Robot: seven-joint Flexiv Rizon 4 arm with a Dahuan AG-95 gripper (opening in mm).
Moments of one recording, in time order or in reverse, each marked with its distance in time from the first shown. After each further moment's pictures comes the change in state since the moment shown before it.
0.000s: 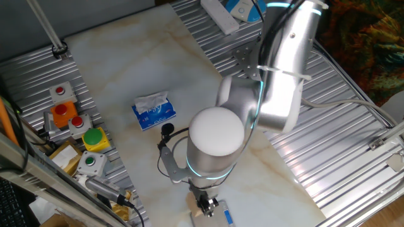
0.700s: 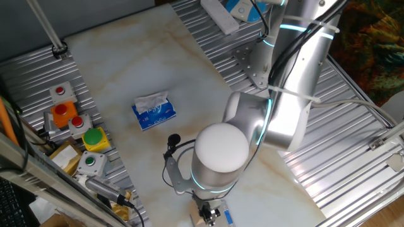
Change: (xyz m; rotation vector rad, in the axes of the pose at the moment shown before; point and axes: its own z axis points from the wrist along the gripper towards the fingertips) arm -0.001 0.015 0.021 -0.001 0.000 0.007
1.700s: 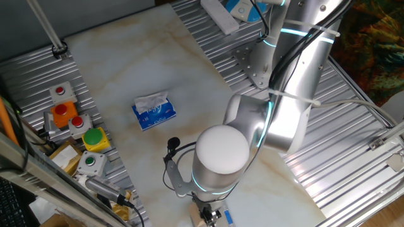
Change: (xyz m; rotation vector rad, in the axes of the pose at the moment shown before) arm -0.001 0.004 0.005 -0.003 -0.010 -0.045
